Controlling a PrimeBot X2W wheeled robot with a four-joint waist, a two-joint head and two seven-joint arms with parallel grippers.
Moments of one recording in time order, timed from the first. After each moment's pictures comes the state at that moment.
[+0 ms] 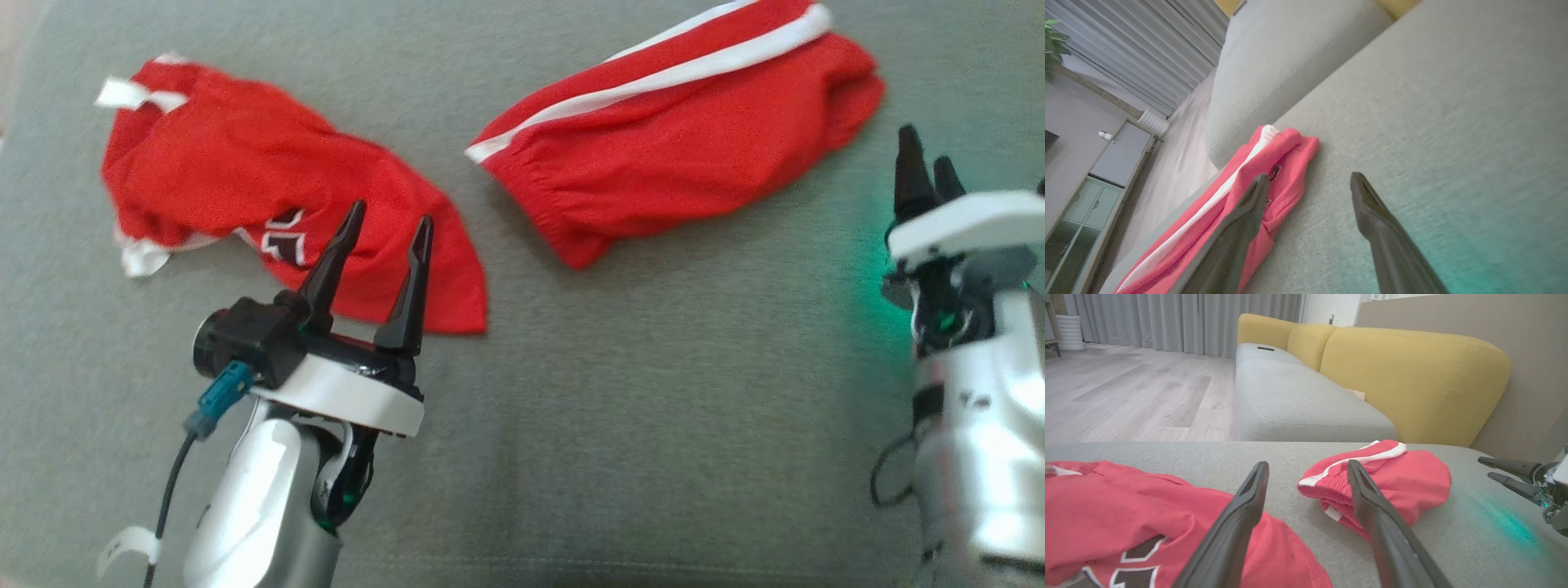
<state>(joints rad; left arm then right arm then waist) -0.26 0.05 -0.28 0.16 -0.23 -0.12 -0.26 -0.64 -0.05 -0.31 0.71 0.51 0.13 0.13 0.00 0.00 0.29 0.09</state>
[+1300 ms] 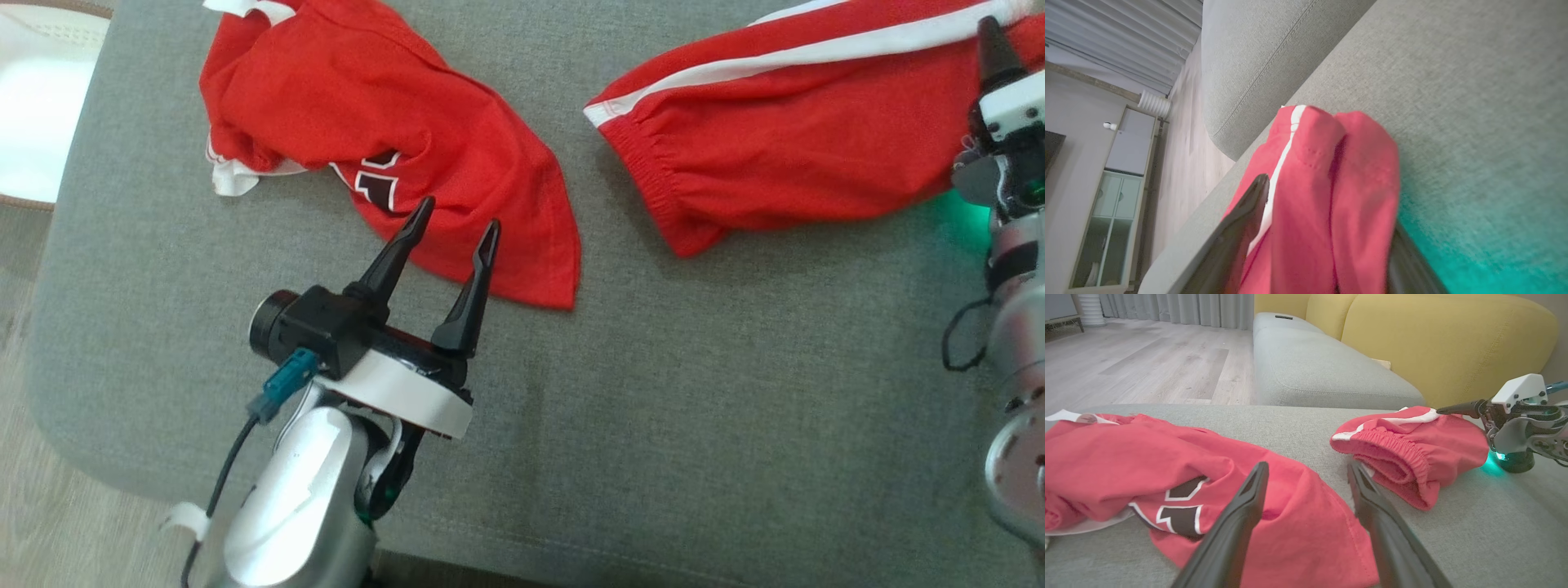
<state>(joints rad) -0.31 0.04 -0.41 0.20 -0.22 -0.11 -0.26 -1.05 -0.16 -0.54 1.13 0.41 0.13 0.20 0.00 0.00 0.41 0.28</state>
